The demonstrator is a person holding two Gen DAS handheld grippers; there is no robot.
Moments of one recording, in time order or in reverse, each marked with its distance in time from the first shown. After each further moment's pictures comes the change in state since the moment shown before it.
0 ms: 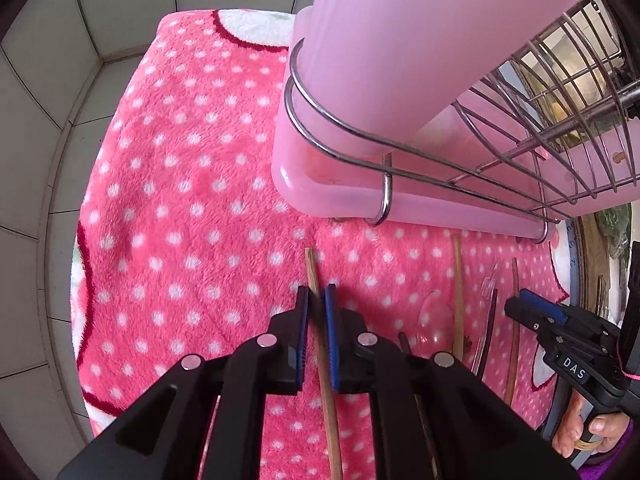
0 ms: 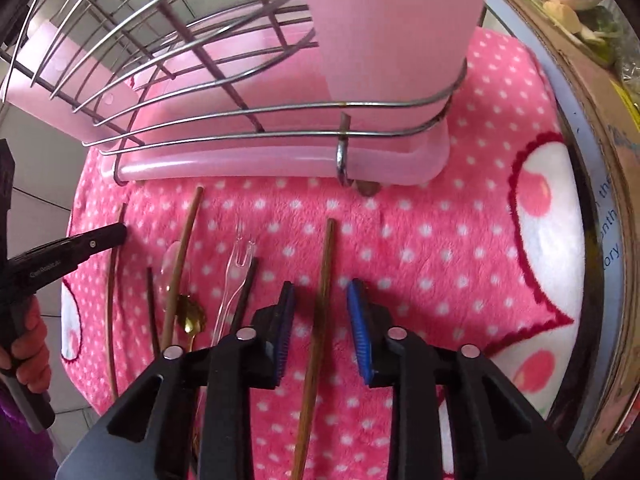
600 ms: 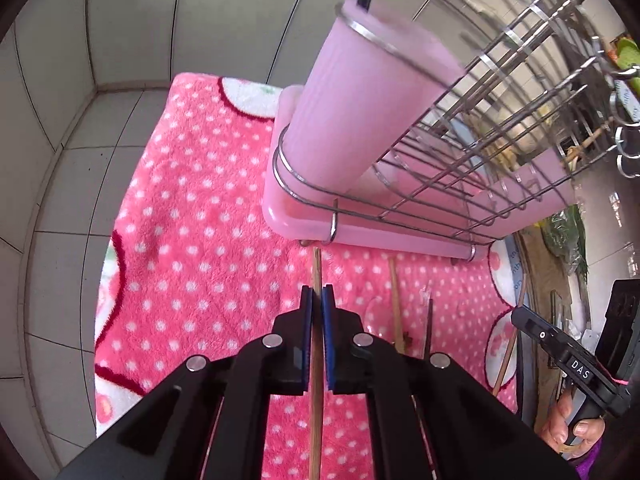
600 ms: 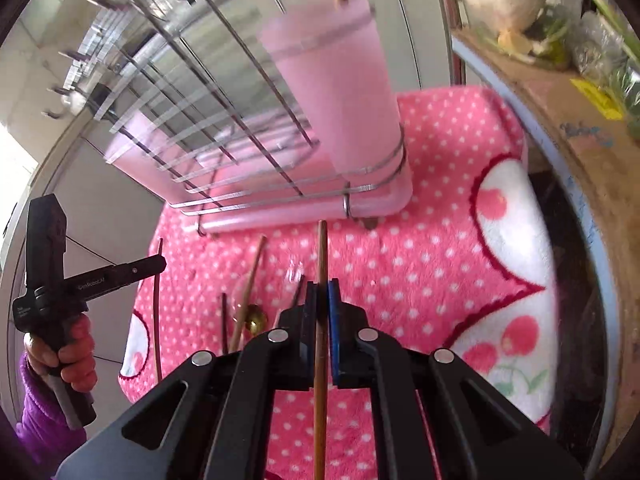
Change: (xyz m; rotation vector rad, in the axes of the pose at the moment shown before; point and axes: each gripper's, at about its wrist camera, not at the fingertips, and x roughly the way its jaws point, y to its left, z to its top) left arm -0.077 -0.007 -0.033 -0.005 -0.234 -0.145; right arm -0.092 -0.027 -0.044 0.069 -0.325 0.220
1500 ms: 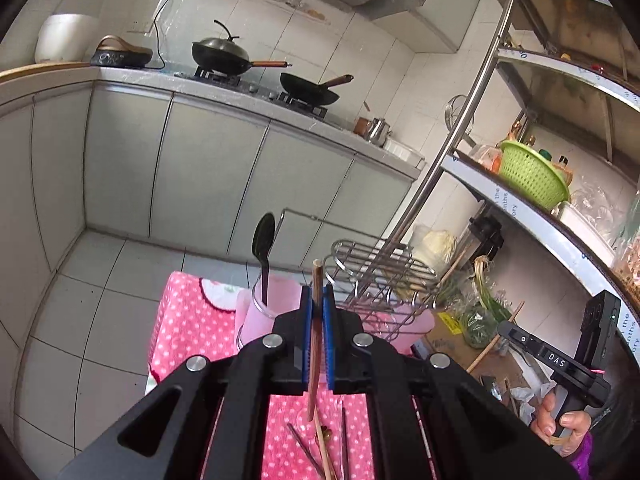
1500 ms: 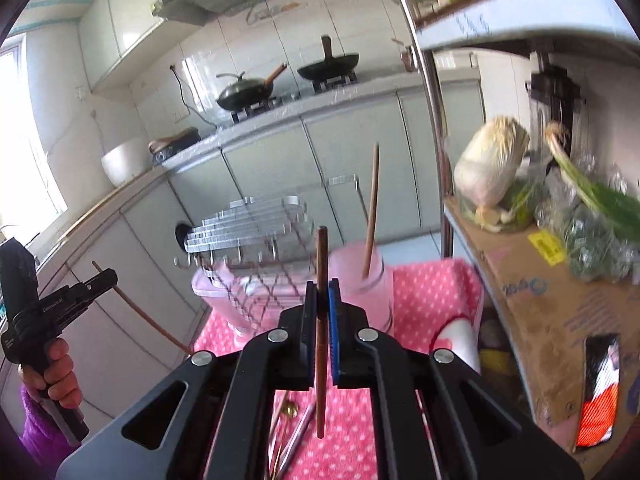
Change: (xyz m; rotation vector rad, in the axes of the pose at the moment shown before) left arm -0.190 -0.032 0.008 0.099 -0.562 -0.130; right arm -0.152 0.031 0.048 -0.106 -0.443 0.001
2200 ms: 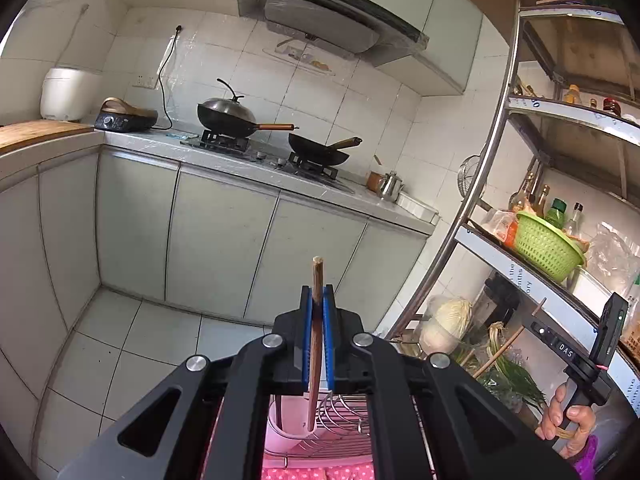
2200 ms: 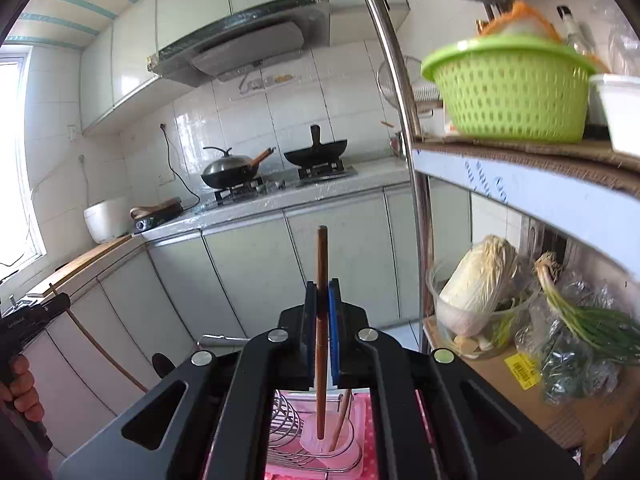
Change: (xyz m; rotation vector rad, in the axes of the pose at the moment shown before) left arm 0.005 -0.008 0.110 0.031 -0.145 0.082; right arm 0.026 -0.007 0.108 -0.032 -0.198 -0.083
